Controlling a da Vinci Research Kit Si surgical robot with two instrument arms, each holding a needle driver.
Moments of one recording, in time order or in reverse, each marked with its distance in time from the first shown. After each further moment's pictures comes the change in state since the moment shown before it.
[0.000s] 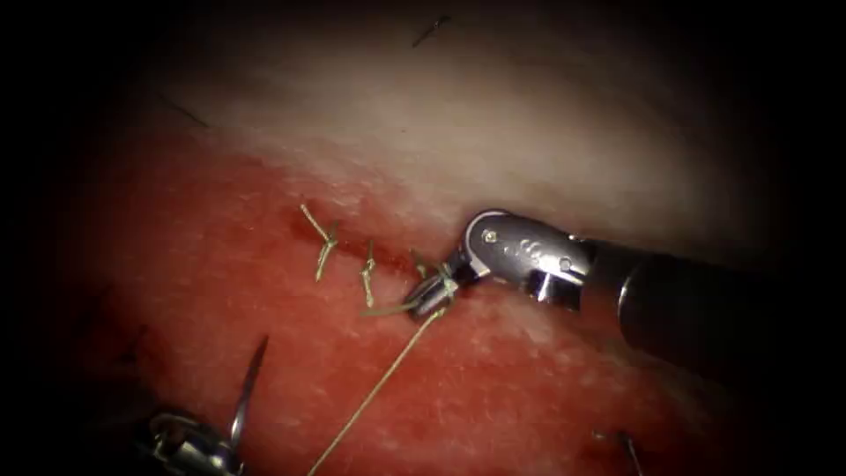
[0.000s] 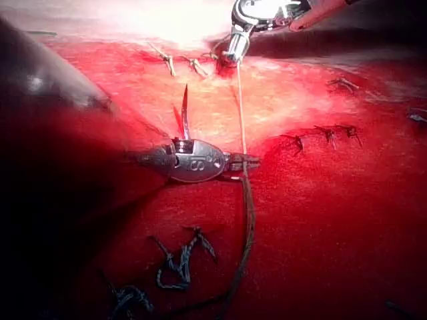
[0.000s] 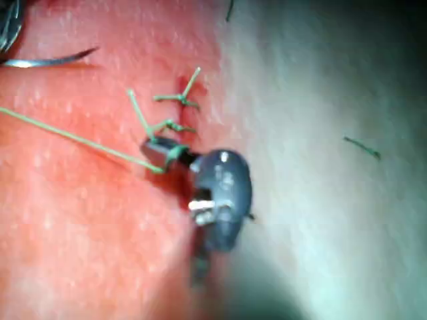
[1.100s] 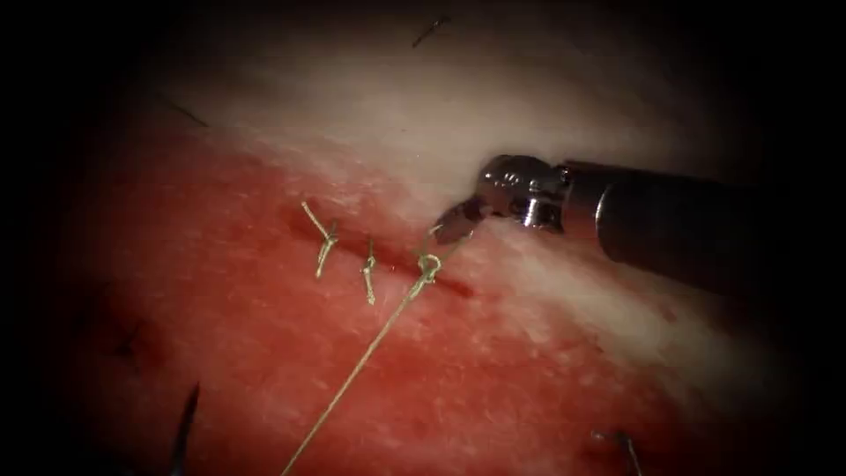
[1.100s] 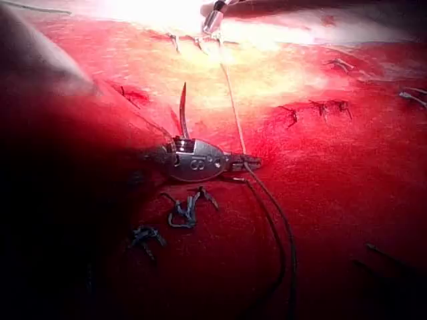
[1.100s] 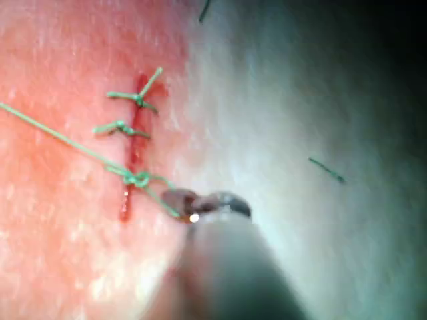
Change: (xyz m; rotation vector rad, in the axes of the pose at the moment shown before) right arm -0.005 0.005 -0.002 -0.389 -0.357 0.507; left arm 0.004 0.005 -0.002 -0.013 0.001 -0.013
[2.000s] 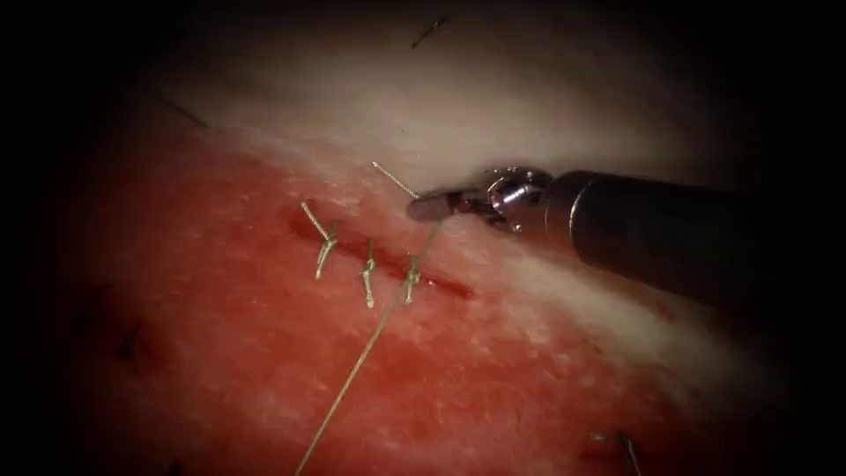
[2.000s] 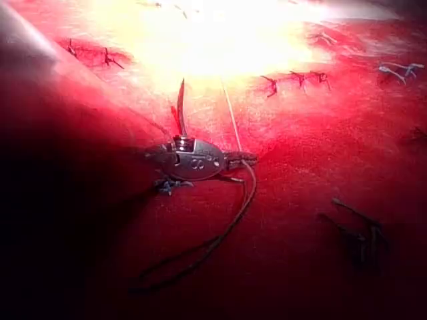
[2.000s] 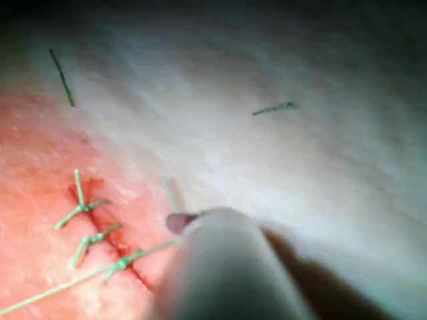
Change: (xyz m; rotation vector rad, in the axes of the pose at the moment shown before) right arm -0.001 0.003 0.000 -0.179 0.387 0.528; left arm 0.004 0.007 0.002 -0.013 -0.016 -0.028
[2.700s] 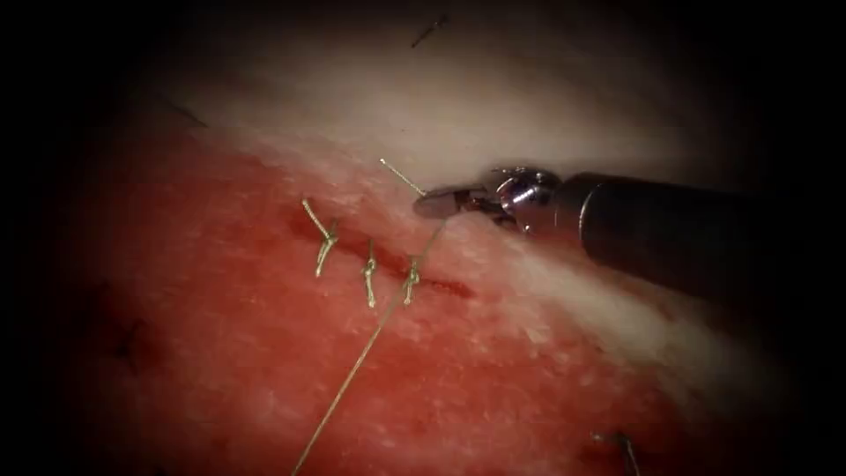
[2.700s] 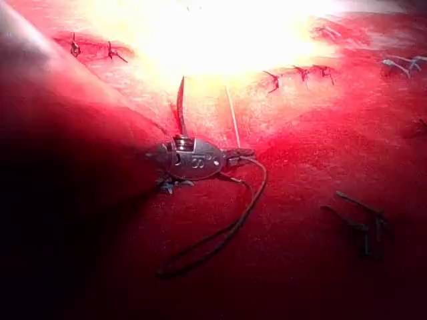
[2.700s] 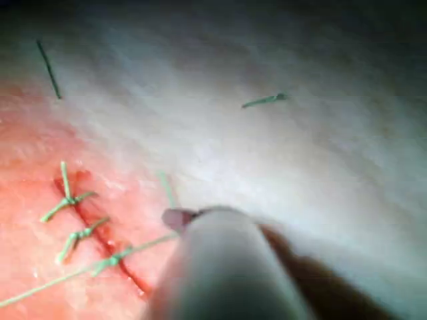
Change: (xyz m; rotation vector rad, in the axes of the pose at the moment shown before) right arm 0.001 0.002 -0.001 -0.009 0.100 -0.013; left arm 0.000 0.001 -0.001 0.006 0.001 0.007
